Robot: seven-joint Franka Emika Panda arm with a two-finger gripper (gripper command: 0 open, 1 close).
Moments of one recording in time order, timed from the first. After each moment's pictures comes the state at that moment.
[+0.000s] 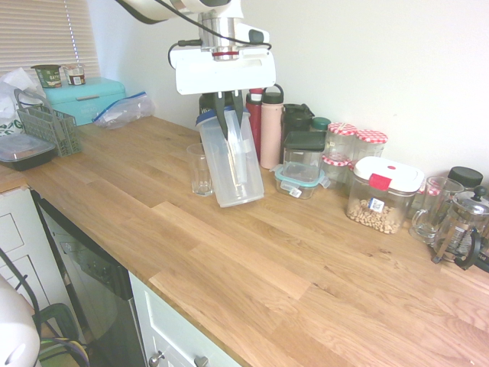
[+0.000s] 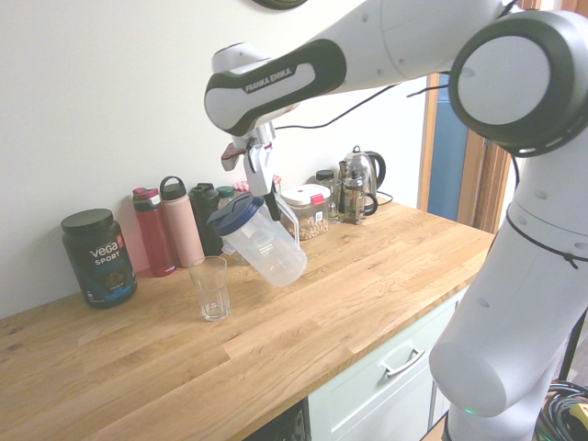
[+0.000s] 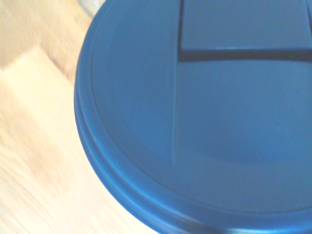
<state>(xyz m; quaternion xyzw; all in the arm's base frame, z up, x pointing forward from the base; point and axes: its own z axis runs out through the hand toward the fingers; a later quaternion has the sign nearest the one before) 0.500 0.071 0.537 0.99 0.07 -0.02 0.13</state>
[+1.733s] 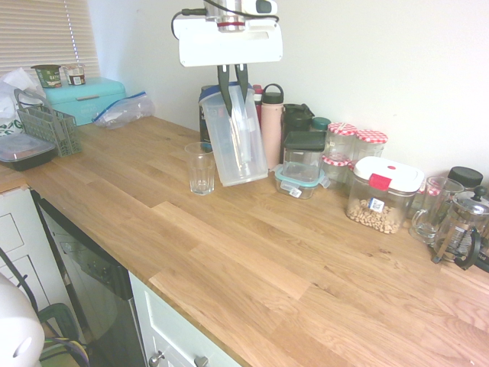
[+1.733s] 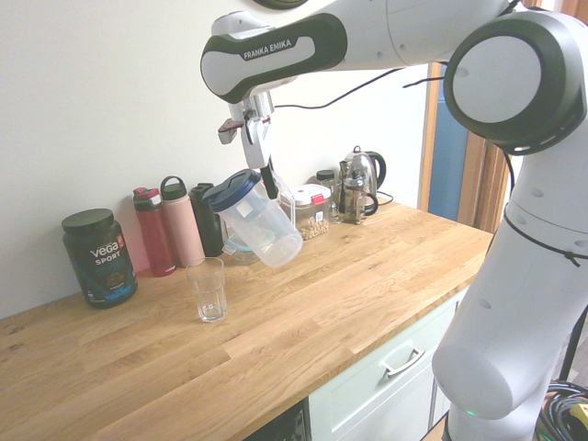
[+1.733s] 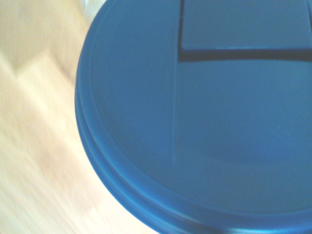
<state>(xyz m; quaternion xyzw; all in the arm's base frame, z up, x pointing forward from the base) 0.497 0.031 0.589 1.00 -0.01 0.00 0.06</state>
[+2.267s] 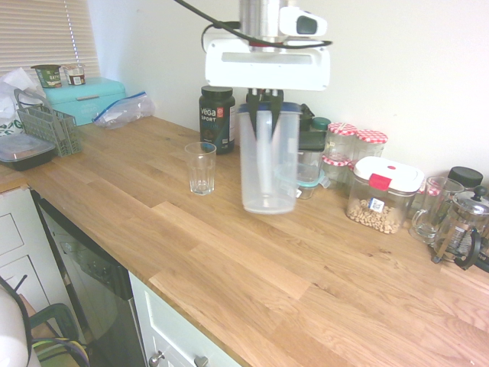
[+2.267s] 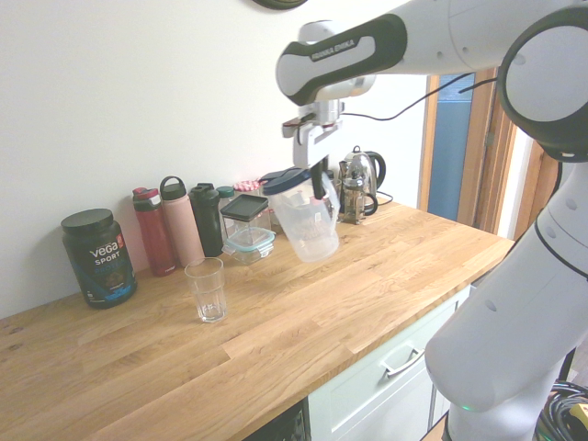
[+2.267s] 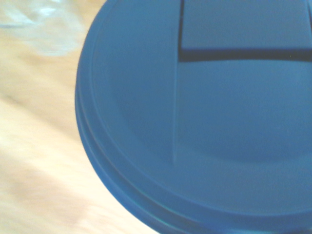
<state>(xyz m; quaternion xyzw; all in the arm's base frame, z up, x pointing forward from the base) 0.429 -0.106 0.577 0.98 -0.21 0.07 0.01</state>
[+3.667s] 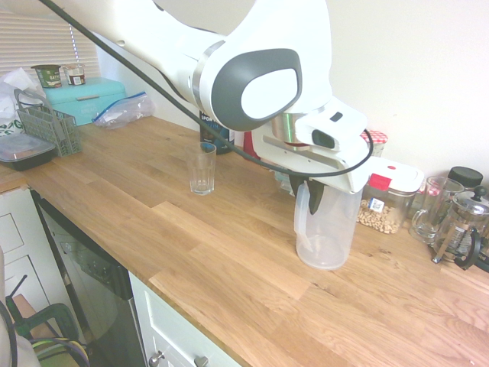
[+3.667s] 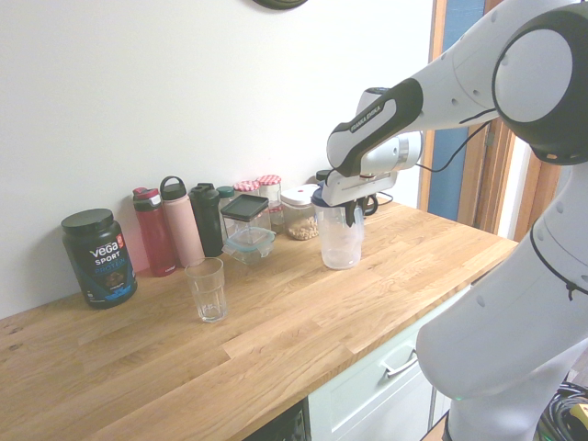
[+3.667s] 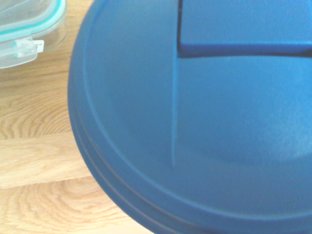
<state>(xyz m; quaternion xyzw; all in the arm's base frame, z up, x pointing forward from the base) 0.404 -0.175 0.464 0.87 -0.46 0.18 -0.03</state>
